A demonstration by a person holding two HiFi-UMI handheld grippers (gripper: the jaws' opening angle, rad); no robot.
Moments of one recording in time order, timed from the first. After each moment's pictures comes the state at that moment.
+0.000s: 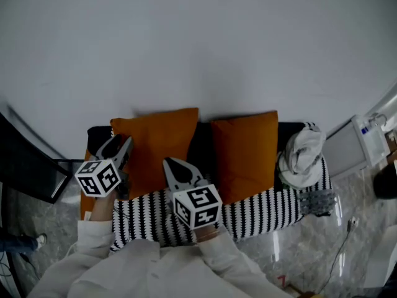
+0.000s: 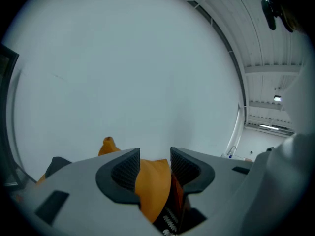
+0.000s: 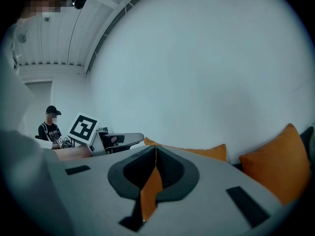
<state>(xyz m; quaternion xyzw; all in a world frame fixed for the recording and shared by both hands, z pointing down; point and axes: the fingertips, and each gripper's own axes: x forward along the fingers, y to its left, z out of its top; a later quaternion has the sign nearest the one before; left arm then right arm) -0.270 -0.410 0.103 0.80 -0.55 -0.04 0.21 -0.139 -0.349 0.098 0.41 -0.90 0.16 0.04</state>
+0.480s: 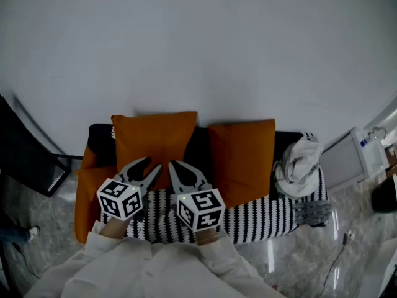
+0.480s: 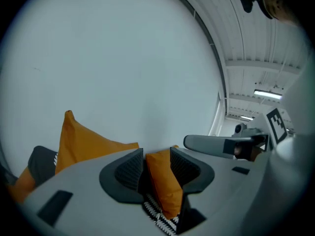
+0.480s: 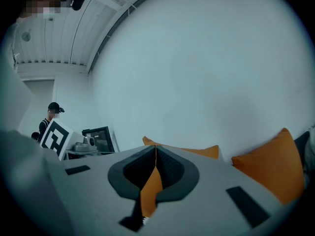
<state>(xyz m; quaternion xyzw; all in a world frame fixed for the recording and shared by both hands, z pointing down) -0.152 -0.331 0.116 0.86 -0.47 0.01 0.20 -0.105 -0.327 0.092 0.41 -0.90 0.15 0.04</state>
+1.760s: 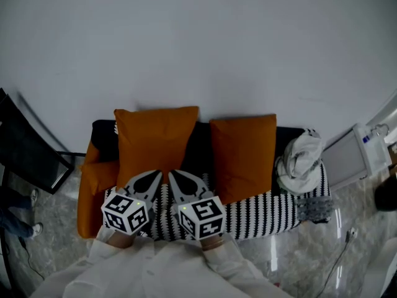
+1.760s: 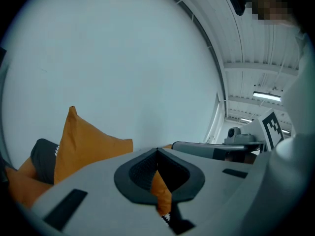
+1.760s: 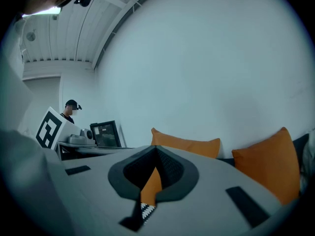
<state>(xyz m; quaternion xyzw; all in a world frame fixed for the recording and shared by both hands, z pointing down) -0.129 -0.275 0.109 0.86 -0.47 0.00 0.20 -0.101 -0.277 0.102 0.38 -0.91 0.14 0.07</state>
